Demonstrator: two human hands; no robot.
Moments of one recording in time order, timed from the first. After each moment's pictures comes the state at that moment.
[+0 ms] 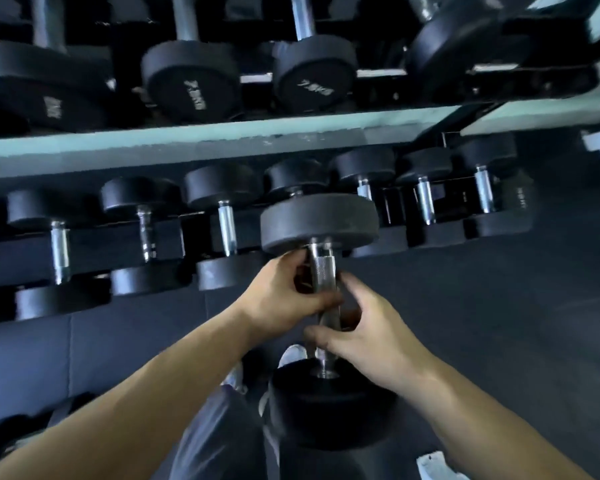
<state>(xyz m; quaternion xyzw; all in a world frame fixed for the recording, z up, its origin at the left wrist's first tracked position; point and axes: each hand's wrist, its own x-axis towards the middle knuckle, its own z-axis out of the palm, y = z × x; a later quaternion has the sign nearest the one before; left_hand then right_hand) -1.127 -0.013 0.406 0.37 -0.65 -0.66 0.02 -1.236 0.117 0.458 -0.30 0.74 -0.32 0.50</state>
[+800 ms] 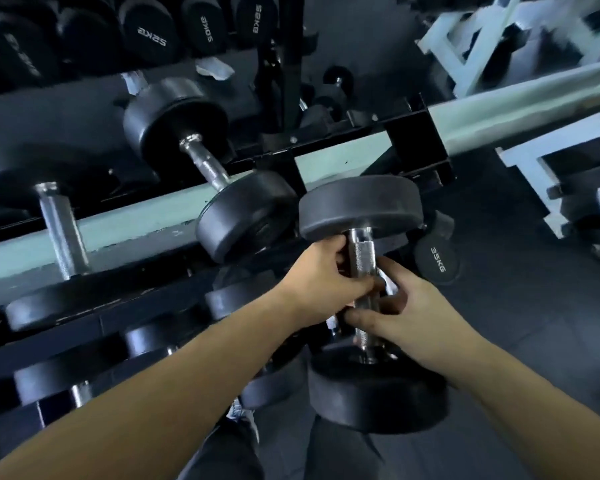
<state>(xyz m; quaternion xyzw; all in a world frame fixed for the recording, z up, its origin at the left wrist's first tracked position) -1.616 -0.072 0.462 0.25 -0.70 -0.67 -0.01 -1.685 0.075 0.516 -0.22 0.79 -0.38 0.43</state>
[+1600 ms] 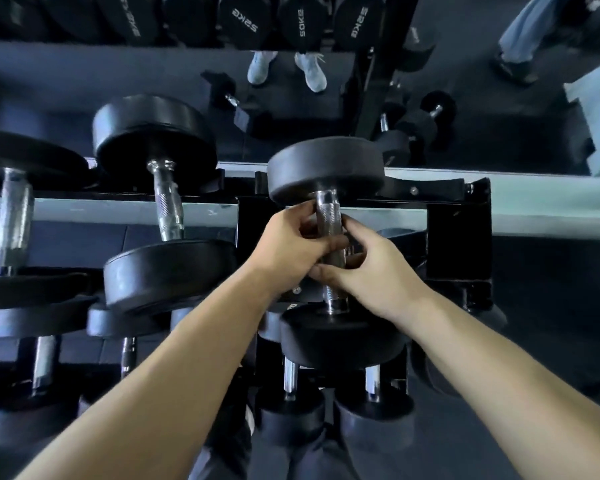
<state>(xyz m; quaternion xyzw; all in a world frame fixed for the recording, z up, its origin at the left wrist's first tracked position) -1.795 -0.149 0.432 0.47 -0.55 -0.66 0.18 -1.924 -0.062 0.450 -0.42 0.67 -0.37 0.49</state>
